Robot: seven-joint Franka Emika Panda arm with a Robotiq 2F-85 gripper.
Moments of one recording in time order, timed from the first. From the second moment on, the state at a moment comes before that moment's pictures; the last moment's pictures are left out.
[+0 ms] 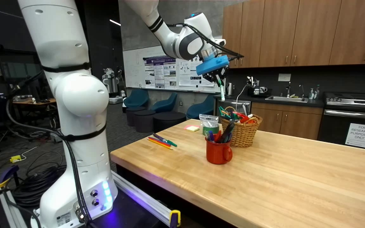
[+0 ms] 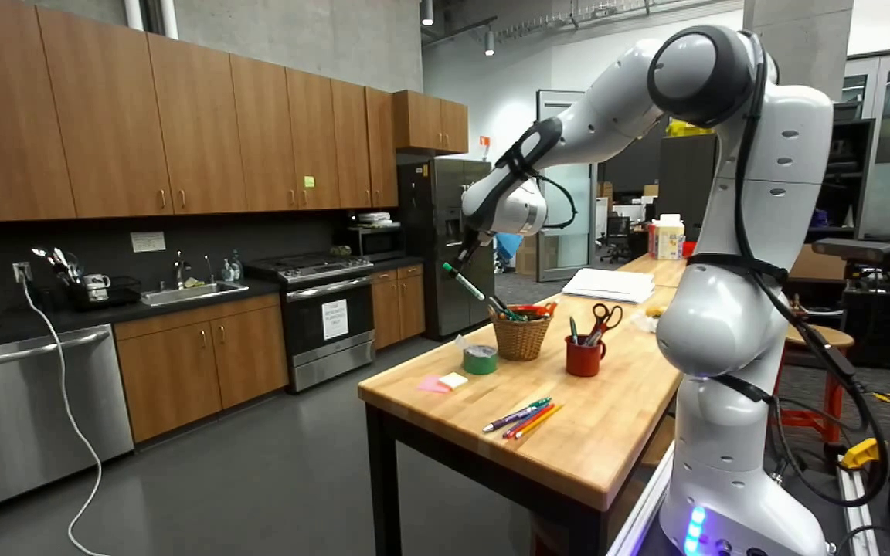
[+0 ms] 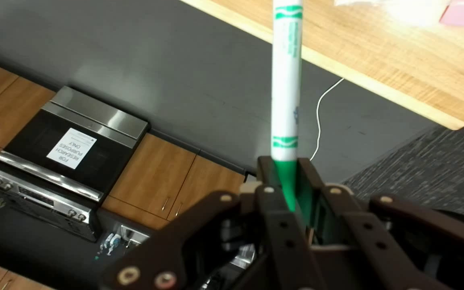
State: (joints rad) arm -0.21 -0.16 0.00 -2.38 0.23 2.91 -0.82
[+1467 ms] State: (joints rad) arm -0.07 -0.18 -0.22 -2.51 0.35 3.14 -0.87
